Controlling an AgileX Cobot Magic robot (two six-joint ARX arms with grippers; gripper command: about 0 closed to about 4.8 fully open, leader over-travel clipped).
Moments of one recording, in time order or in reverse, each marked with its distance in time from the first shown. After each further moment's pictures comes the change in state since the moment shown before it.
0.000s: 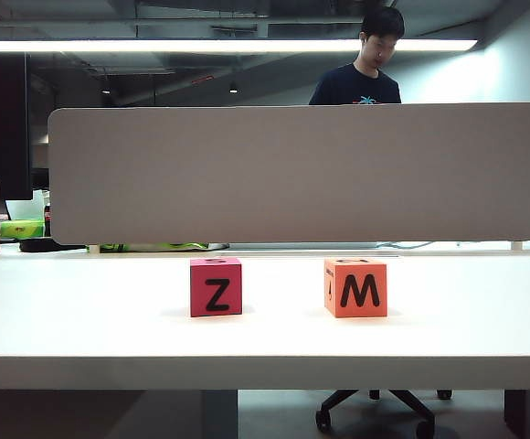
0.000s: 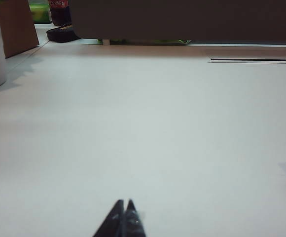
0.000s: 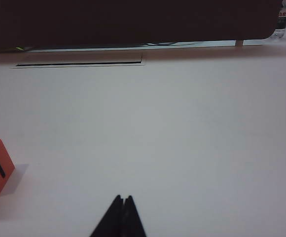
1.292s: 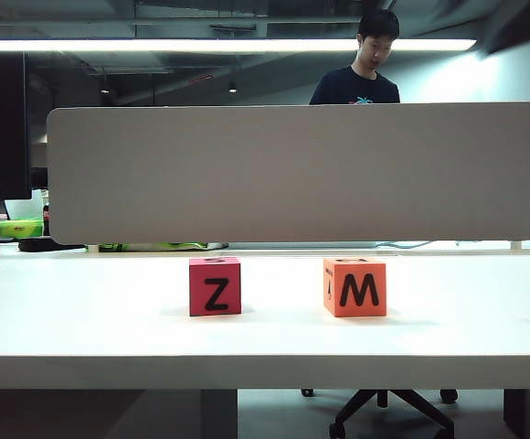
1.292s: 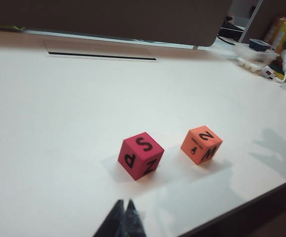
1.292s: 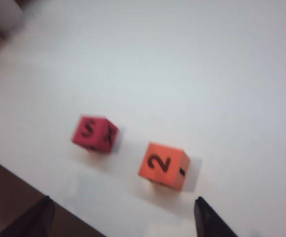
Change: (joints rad) left arm -0.001 0.185 0.324 -0.209 0.568 -0.157; right arm 0.214 1.109 1.071 -0.484 -0.368 0.098
